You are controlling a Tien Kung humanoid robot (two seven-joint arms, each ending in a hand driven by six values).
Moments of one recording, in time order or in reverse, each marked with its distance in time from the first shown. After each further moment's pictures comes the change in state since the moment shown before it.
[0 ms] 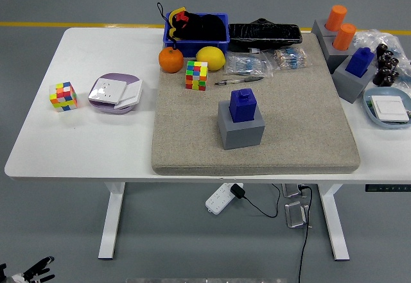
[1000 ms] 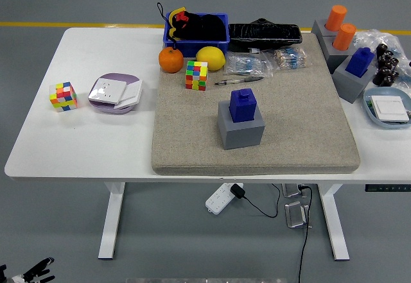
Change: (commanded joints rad) left arm 0.005 -0.004 -0.036 0.000 0.025 0.004 0.003; right arm 0.003 -0.001 -0.003 0.002 0.001 -0.001 -0.003
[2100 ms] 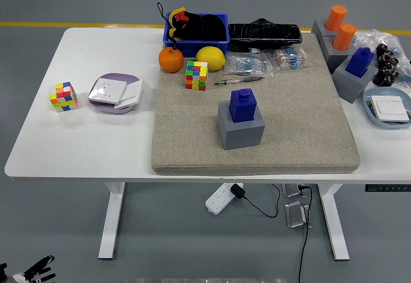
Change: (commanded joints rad) left arm -0.006 0.000 0.000 0.000 -0.004 0.000 0.000; right arm 0.005 0.000 0.000 0.000 -0.001 -0.003 -0.005
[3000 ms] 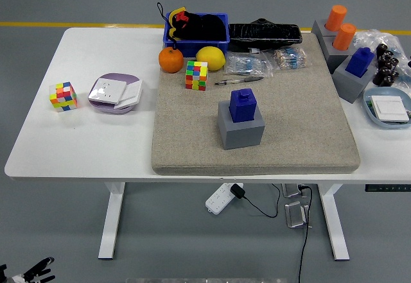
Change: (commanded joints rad) left arm 0.003 0.002 0.030 0.000 -0.019 -0.002 0.000; right arm -0.003 0.007 0.005 -0.002 -0.004 0.001 -0.004
